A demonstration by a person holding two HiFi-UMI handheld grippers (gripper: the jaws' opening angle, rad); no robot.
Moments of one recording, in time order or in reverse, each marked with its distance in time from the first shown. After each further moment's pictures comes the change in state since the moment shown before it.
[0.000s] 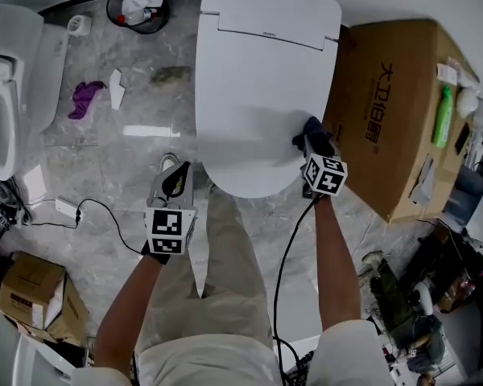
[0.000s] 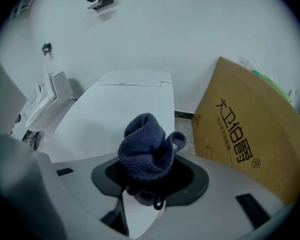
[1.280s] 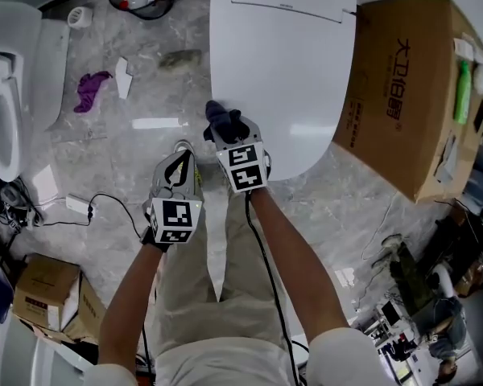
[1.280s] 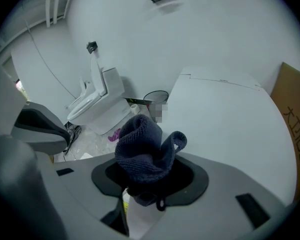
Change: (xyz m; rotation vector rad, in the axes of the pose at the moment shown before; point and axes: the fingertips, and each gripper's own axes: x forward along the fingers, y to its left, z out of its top) left arm -0.007 0.036 -0.057 0.276 0.051 0.022; right arm 0.007 0.321 -0.010 -0.188 -0.038 0.408
